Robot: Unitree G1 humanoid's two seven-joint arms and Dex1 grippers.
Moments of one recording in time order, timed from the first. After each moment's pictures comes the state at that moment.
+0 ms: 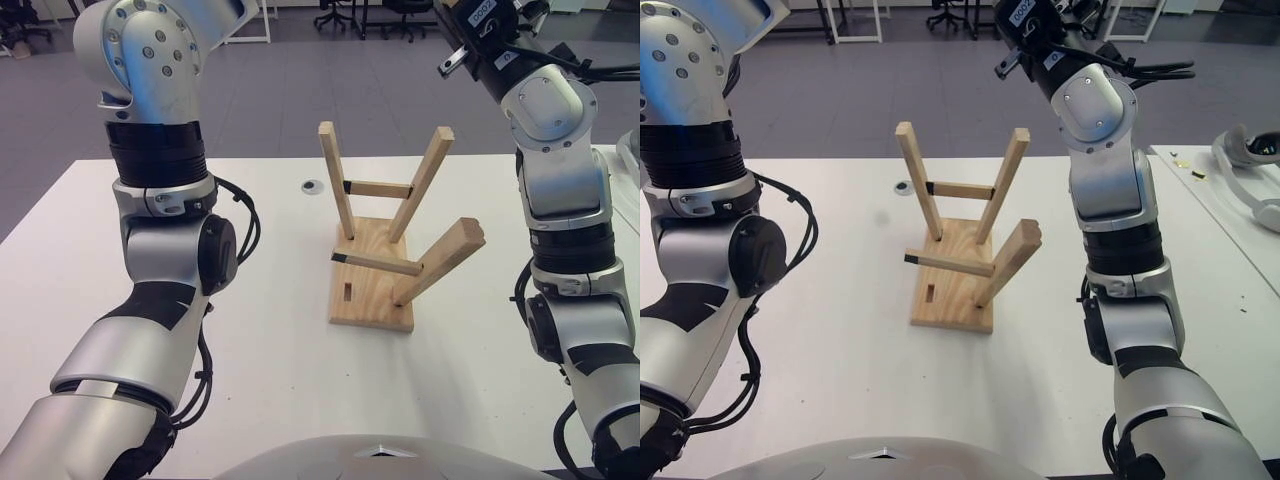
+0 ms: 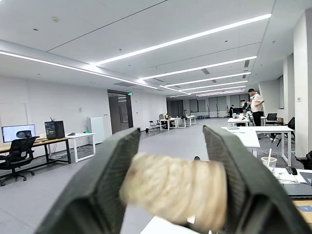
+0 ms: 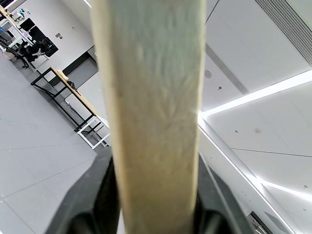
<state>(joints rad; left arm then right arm) -1.36 0.26 0.21 0.18 -0.69 0.80 -0.50 -0.93 -0.50 0.08 -0.01 -0.23 0.27 0.32</state>
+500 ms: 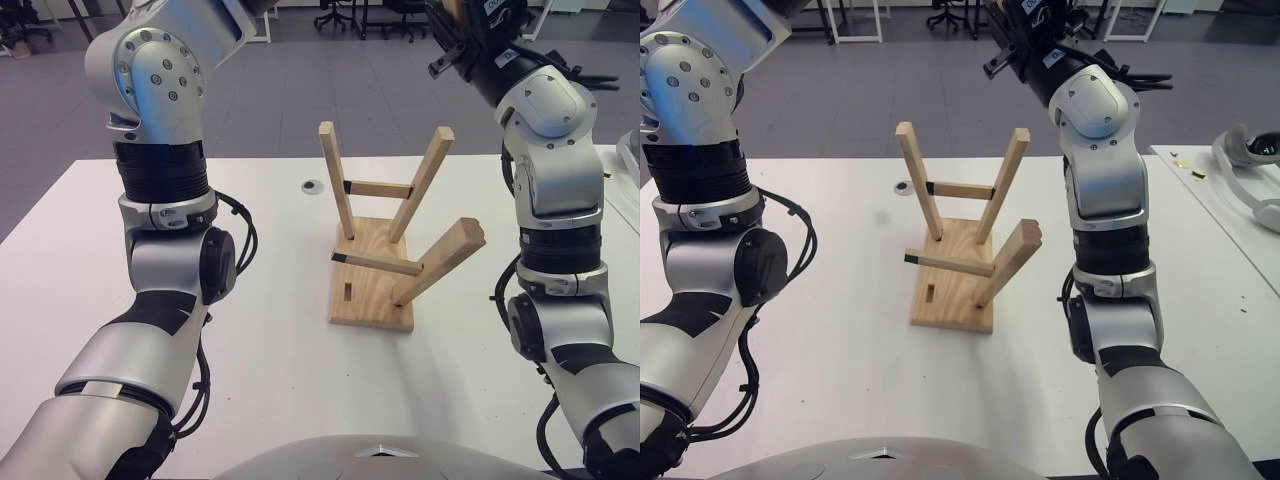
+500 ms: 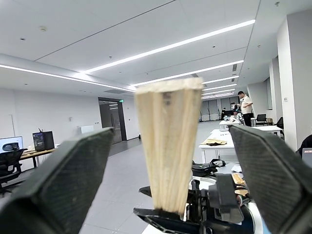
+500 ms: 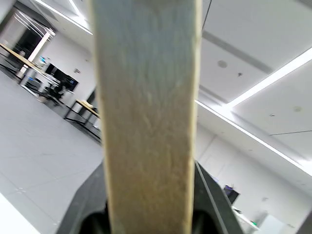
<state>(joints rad) -1.31 0.26 0.20 0.14 -0.71 0.74 -0.60 -0.93 -0.40 0.00 -0.01 0.00 0.34 0.40</state>
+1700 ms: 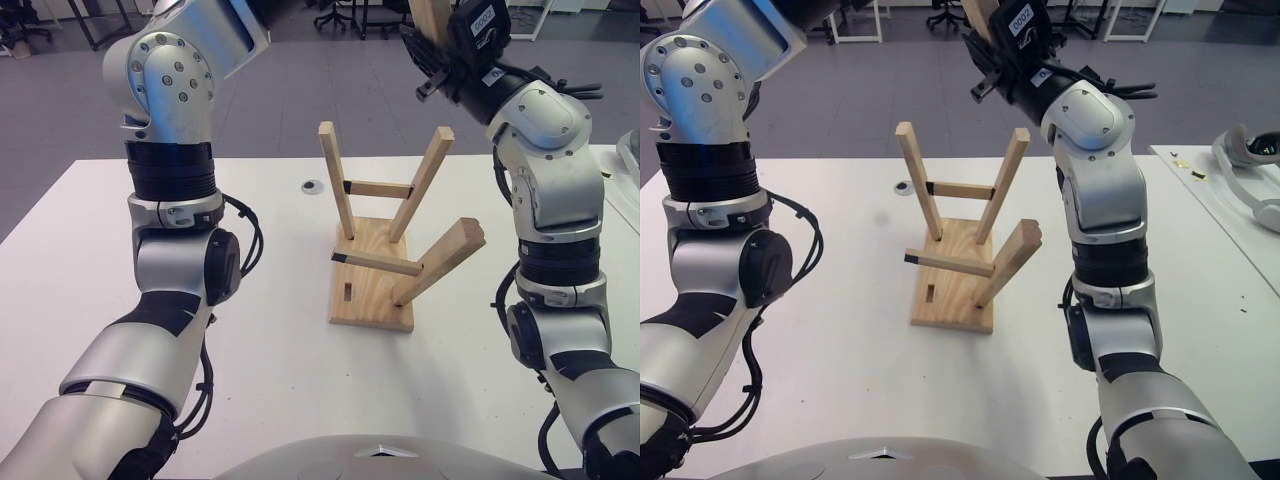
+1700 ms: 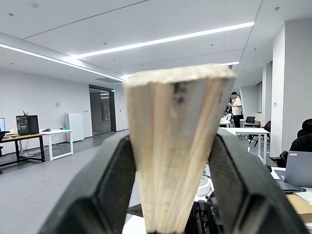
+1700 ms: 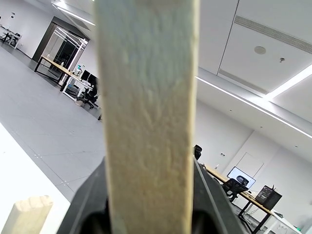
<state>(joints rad) -1.31 0.24 0.20 0.19 -0.74 0.78 -0.58 -0.88 -0.42 0.01 -0.12 0.05 0.42 0.48</state>
